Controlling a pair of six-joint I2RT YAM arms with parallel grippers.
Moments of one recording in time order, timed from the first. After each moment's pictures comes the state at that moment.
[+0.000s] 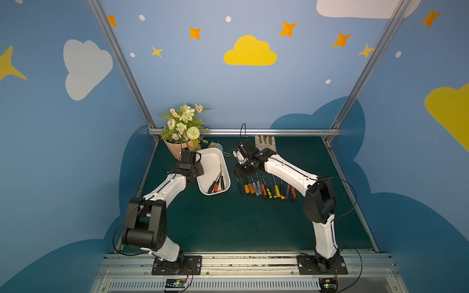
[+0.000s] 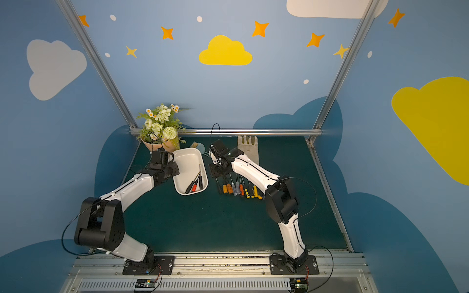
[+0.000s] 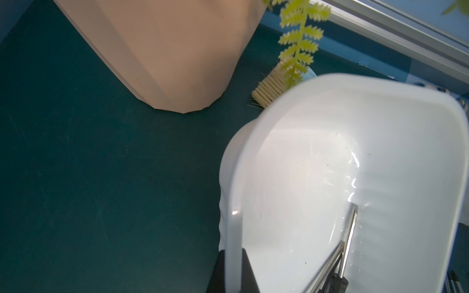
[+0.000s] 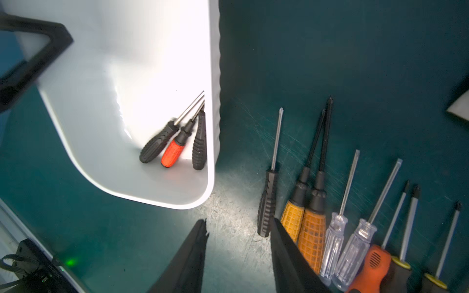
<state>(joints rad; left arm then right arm) -0.11 1.56 0.99 -0.24 -0.10 -0.41 0.78 2.06 1.86 -0.81 -0.14 0.30</state>
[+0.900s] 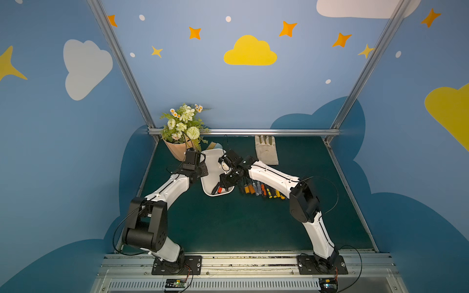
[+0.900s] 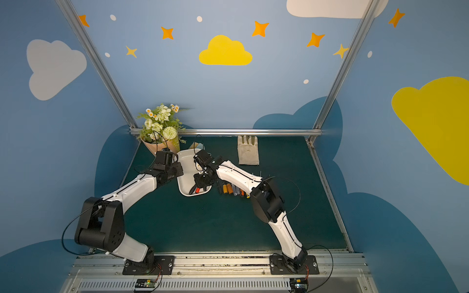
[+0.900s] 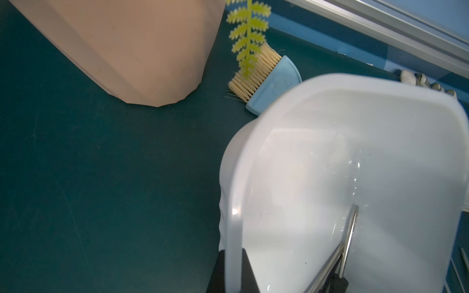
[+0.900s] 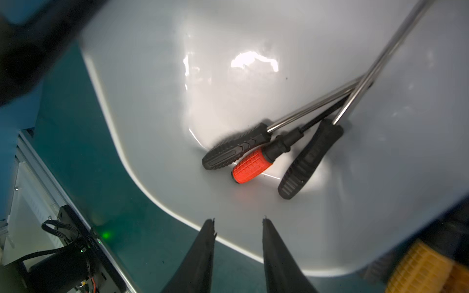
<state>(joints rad) -0.17 1.55 0.99 -0.24 -0.10 -0.42 0.90 2.24 1.97 -0.83 -0.27 0.39</state>
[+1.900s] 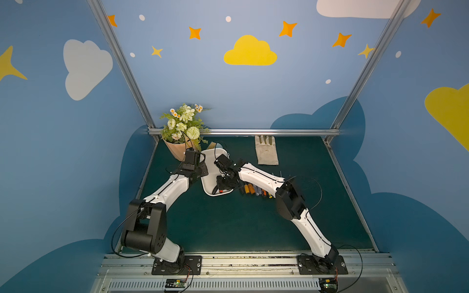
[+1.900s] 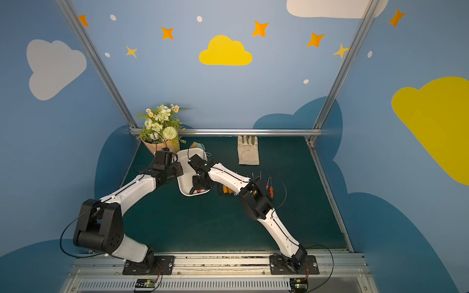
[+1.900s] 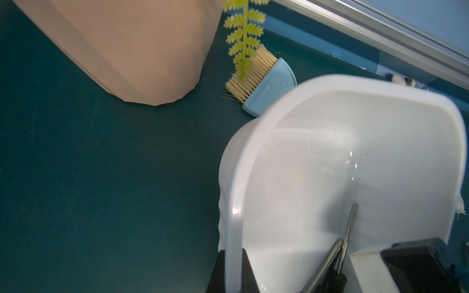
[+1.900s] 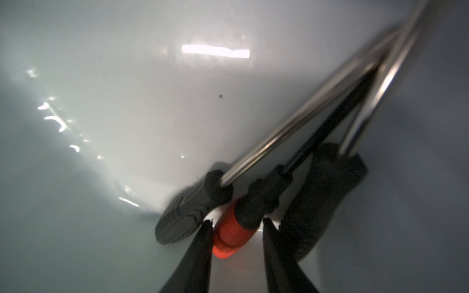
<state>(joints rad) -0.17 1.53 0.99 -0.26 -0.08 -0.44 0.93 2.44 2.18 -0.94 -0.11 0.62</state>
